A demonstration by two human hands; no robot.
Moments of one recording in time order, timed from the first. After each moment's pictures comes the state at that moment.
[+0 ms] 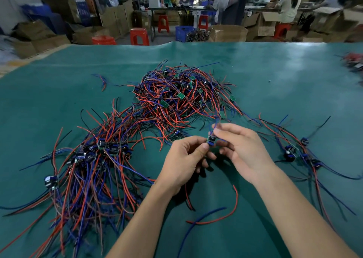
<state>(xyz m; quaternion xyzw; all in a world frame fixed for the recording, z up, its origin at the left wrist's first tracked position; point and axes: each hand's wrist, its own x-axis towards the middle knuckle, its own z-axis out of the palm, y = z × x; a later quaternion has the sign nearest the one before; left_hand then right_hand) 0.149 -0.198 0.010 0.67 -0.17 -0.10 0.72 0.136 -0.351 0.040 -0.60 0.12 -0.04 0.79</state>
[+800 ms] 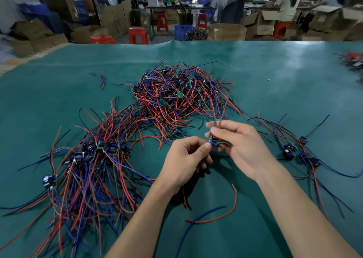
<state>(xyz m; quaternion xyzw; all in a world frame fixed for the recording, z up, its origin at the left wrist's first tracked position) 0.146 -0.197 0.012 0.69 -0.18 -0.10 0.69 0.138 -0.362 0.035 -0.63 0.02 -0.02 0.78</state>
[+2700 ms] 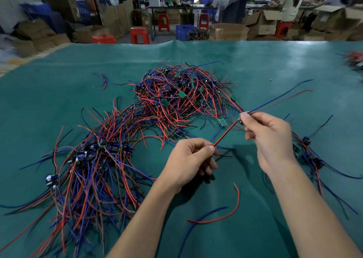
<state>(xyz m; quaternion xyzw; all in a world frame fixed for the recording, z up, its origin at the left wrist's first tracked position) 0.142 -0.196 0.024 0.70 -0.18 -0.16 0.67 0.142 -0.390 0.039 -0.65 0.12 -0.27 0.70</state>
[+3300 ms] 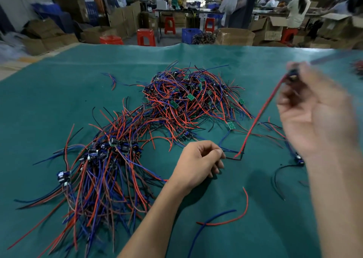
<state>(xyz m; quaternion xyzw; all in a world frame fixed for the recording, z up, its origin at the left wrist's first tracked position) 0.146 -0.198 0.018 0.72 -0.16 -0.13 0.66 0.113 -0.369 0.142 -0.48 -0.02 -0.25 0.84</state>
